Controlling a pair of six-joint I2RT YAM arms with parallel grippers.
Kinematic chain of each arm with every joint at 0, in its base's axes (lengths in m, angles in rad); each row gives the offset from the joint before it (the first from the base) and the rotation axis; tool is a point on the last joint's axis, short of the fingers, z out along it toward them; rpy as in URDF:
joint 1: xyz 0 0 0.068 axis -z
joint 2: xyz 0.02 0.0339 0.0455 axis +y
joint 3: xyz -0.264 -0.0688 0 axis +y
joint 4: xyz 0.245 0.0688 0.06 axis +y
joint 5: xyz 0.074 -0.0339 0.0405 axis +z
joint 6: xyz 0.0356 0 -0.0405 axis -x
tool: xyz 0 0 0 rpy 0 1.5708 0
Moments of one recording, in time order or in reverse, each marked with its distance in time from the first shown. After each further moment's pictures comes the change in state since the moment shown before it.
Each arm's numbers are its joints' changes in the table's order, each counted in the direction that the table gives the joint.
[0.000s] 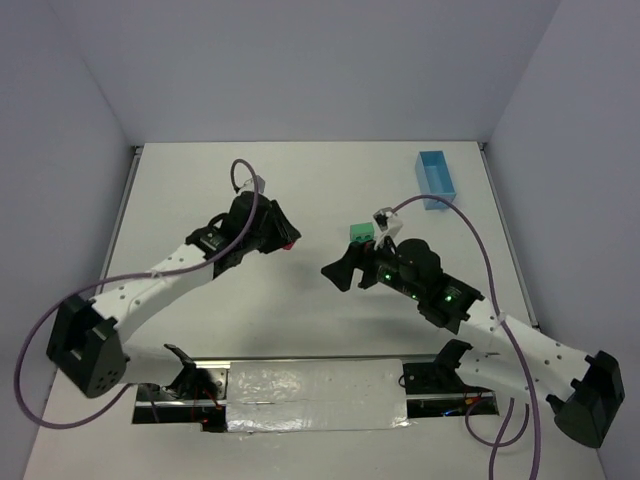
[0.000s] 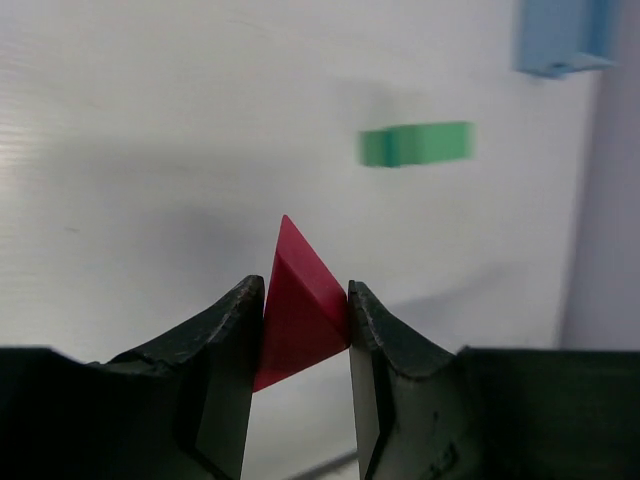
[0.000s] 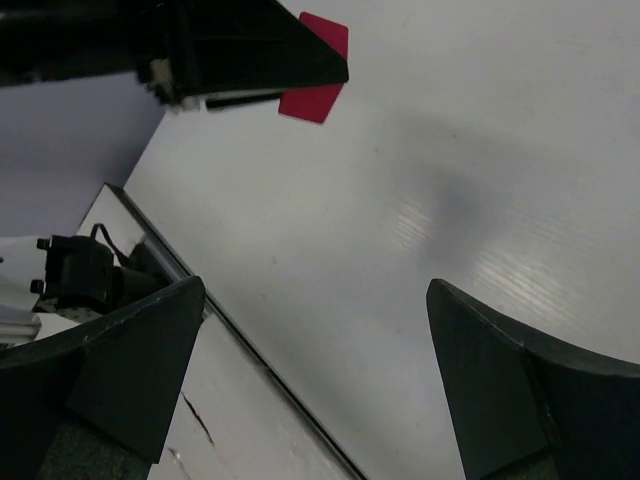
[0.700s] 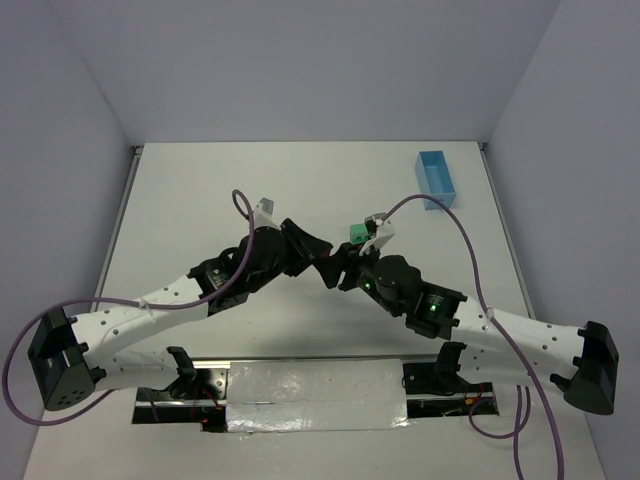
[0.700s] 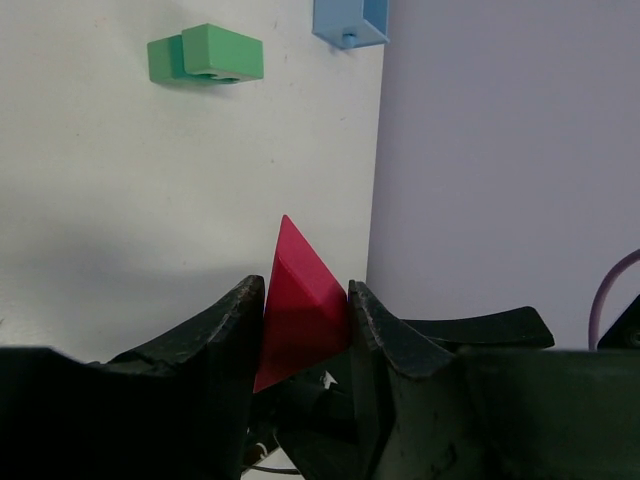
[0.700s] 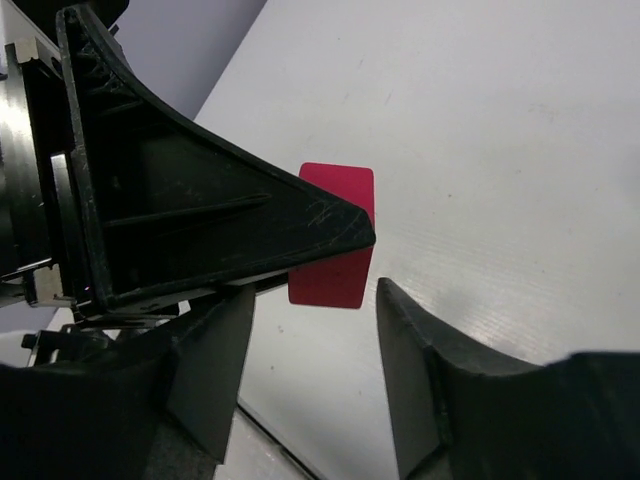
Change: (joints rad) left arm 0.364 -0.196 0.117 -0.222 0.188 0.463; right arm -0.310 0.091 -0.052 -0.132 -0.489 -0.058
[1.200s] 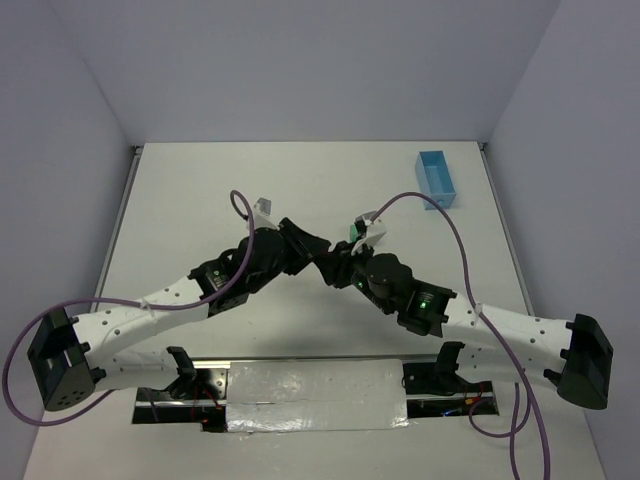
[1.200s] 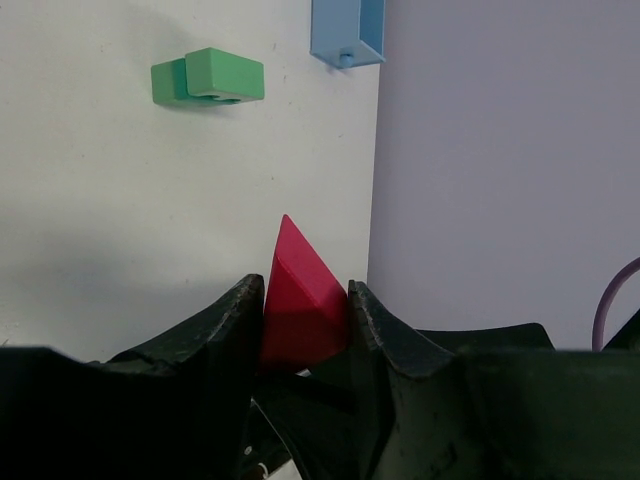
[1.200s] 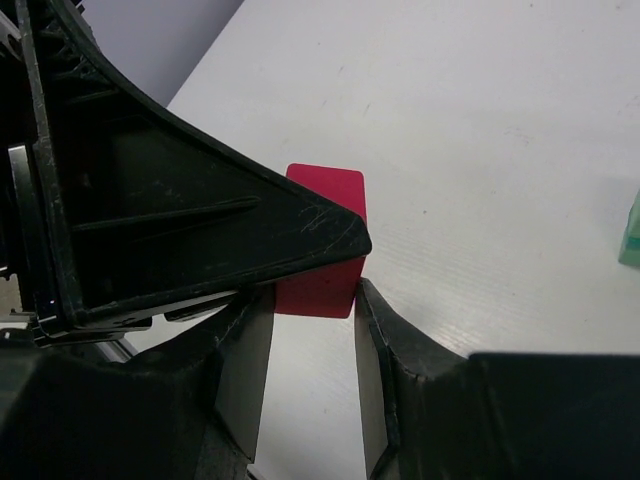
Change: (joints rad) left arm -0.003 -0.001 0.024 -0.045 0.023 -0.008; right arm 0.001 0.074 0.002 -0.076 -0.014 0.109
